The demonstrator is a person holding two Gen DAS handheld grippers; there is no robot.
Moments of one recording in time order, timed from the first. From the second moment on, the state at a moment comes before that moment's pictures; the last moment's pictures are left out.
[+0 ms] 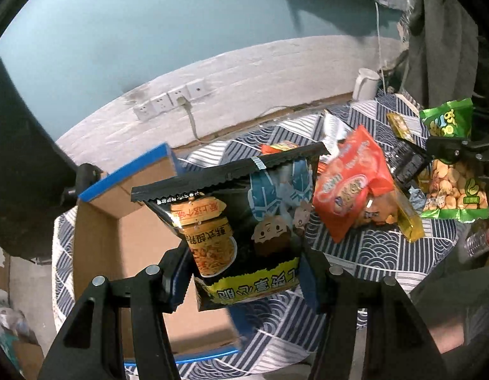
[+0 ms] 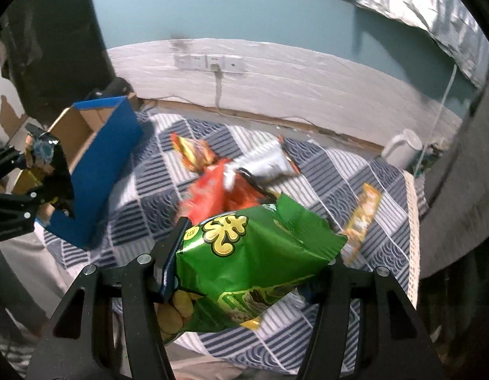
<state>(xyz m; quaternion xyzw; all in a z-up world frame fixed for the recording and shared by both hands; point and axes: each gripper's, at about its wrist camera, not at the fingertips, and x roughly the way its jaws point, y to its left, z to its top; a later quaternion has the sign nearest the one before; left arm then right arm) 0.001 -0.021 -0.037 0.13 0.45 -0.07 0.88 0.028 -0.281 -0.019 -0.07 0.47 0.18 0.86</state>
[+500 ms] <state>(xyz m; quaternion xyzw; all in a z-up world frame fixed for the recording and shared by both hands) -0.001 0.072 -0.028 0.10 0.44 -0.03 0.89 0.045 -0.146 0.003 -0.11 0.46 0.26 0.84</state>
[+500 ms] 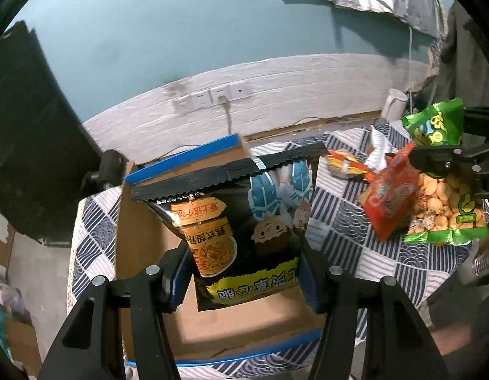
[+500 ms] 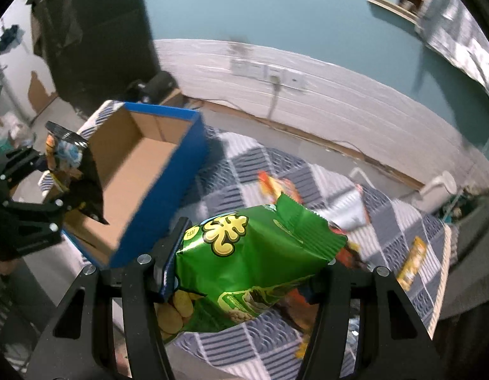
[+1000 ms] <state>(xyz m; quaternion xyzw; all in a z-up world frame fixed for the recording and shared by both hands) -0.008 0.152 -0.058 0.08 0.46 0.03 0.88 0.052 -0.030 -0.020 -0.16 0.47 0.32 0.80</state>
